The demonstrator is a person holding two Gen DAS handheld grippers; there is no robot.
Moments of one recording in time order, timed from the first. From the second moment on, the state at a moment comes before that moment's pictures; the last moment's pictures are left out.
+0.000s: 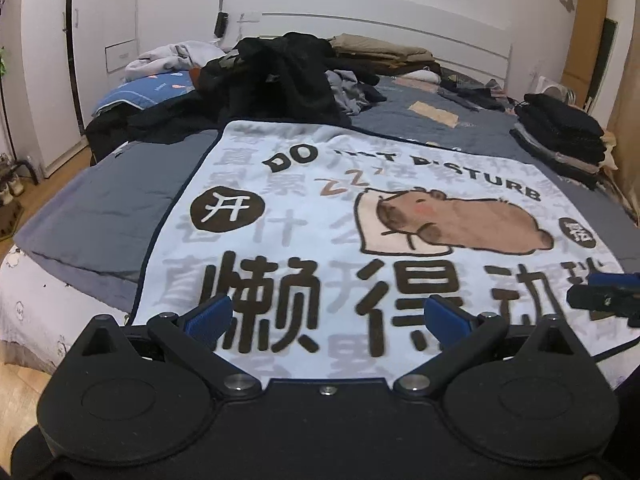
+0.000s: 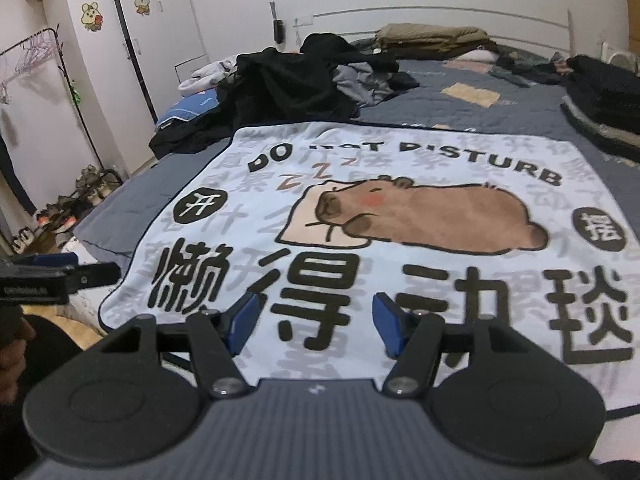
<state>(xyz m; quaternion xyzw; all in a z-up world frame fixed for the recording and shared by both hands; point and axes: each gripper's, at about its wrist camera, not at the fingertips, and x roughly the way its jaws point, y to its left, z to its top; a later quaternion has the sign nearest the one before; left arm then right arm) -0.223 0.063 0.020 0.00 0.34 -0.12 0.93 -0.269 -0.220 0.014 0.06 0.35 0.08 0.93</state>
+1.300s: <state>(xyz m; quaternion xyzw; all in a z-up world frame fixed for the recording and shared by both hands) -0.252 -0.092 0.014 0.03 0.33 -0.26 0.91 -0.351 -0.354 0.041 0.07 0.34 -0.06 0.93</state>
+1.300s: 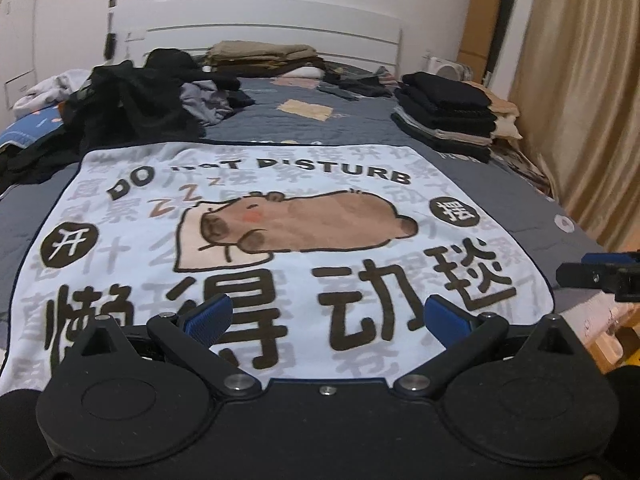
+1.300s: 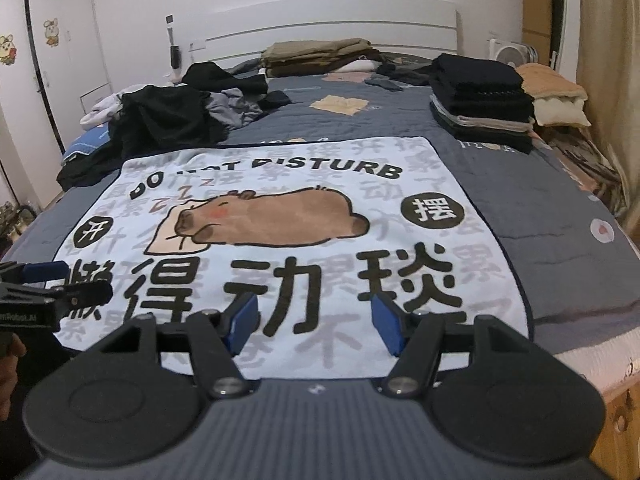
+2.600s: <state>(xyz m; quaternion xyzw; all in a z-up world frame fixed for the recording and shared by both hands) -0.224 -0.029 -0.026 0.03 0.37 -0.19 0.91 -0.334 -0.416 0.003 0.13 0.33 -0.12 0.93</state>
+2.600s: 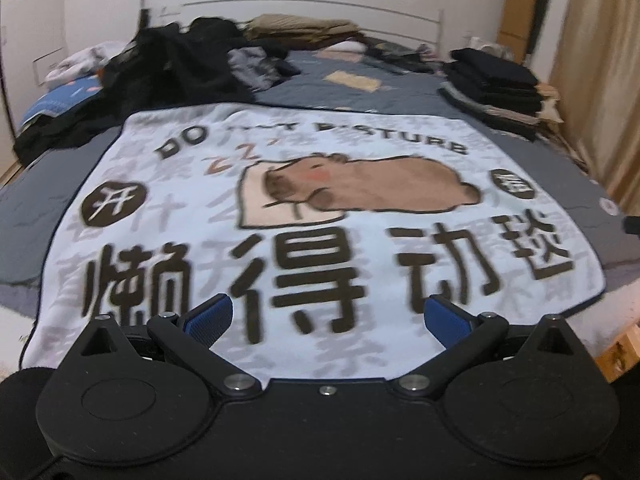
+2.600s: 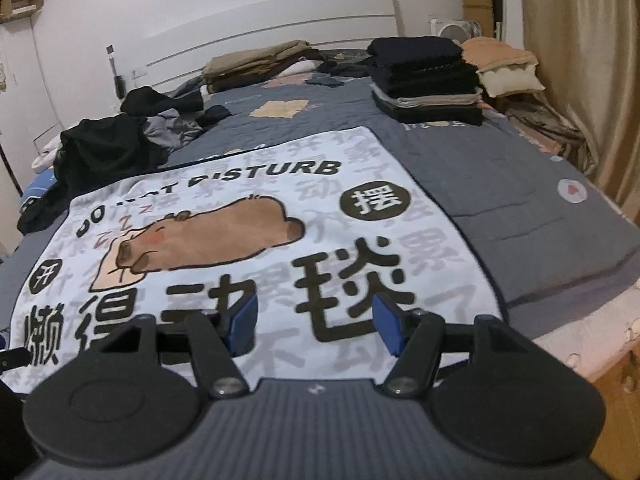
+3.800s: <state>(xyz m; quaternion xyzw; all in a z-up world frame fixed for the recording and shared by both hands) -0.174 0.244 -0.081 -0.15 0.40 0.08 0.90 -0.198 -0.231 -0.054 0.14 0.30 0.11 0.94</state>
